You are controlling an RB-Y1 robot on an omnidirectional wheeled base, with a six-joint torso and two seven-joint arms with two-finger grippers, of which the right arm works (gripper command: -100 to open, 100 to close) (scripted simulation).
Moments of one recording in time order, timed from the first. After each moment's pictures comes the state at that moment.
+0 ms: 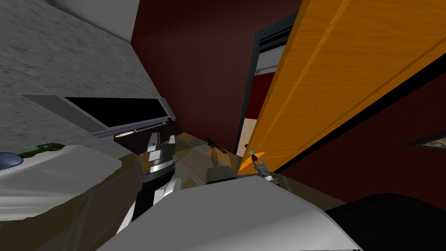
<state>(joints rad) 0.28 -0.58 0.44 -0.84 -0.54 -1.12 -1.75</state>
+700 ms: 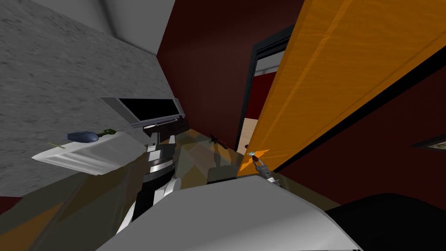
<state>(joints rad) 0.27 -0.59 0.47 -0.79 -0.52 -1.17 -1.78</state>
